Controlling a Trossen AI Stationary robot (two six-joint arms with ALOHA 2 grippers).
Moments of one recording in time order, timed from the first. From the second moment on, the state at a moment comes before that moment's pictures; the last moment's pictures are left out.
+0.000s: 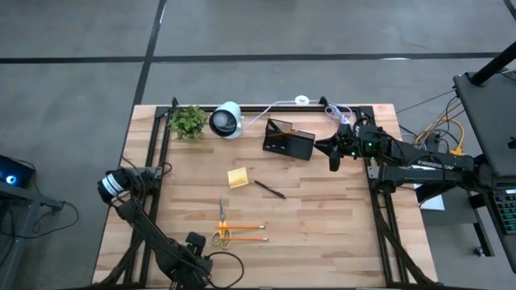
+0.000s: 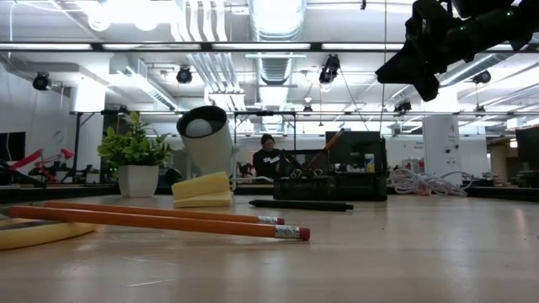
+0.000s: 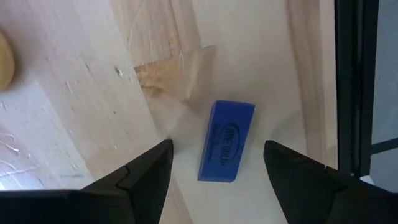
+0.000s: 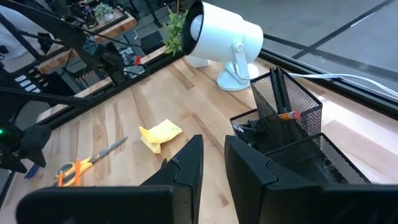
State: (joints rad) left arm -0.92 1.88 1.23 -0.78 0.09 -0.67; right arm -0.31 0.69 0.47 -0.10 -0.03 0.40
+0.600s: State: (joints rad) left arm -0.92 1.88 1.22 -0.75 0.05 -0.67; right arm -0.31 0.69 0.47 -0.10 -0.02 0.40
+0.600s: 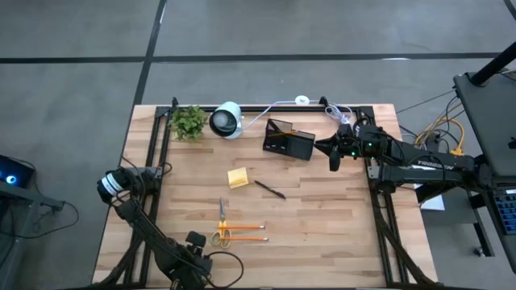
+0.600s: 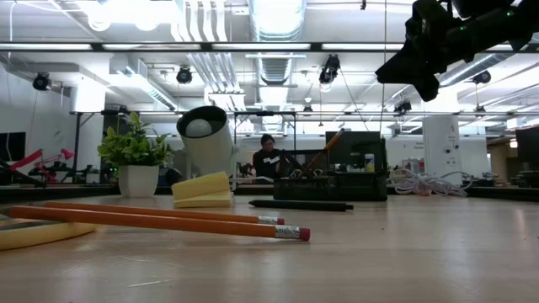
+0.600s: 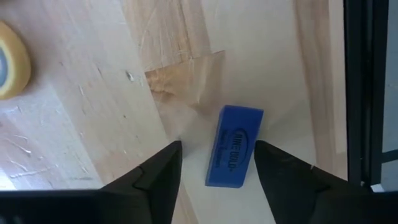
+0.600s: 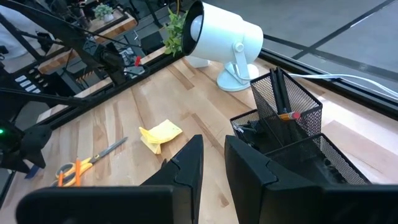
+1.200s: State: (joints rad) left arm -0.92 1.88 1.22 -0.76 0.05 -0.67; right arm -0.31 0.69 0.47 -0.10 -0.02 0.40
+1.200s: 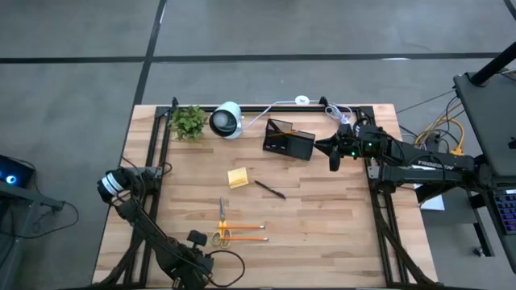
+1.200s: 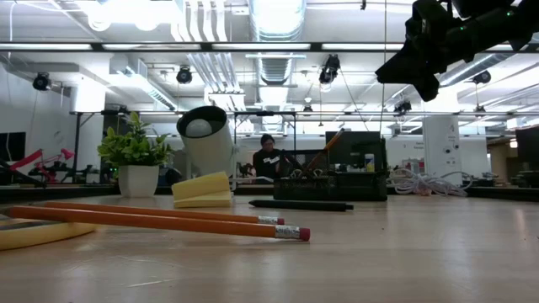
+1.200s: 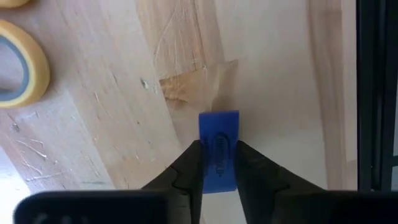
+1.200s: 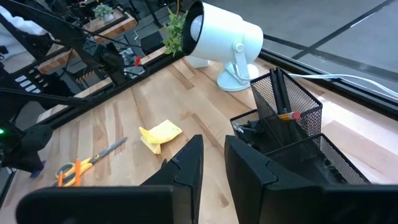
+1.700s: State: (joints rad) left arm -0.92 1.86 1.22 -0.77 0.05 -0.74; right arm -0.31 0.69 0.47 -0.10 -0.02 0.40
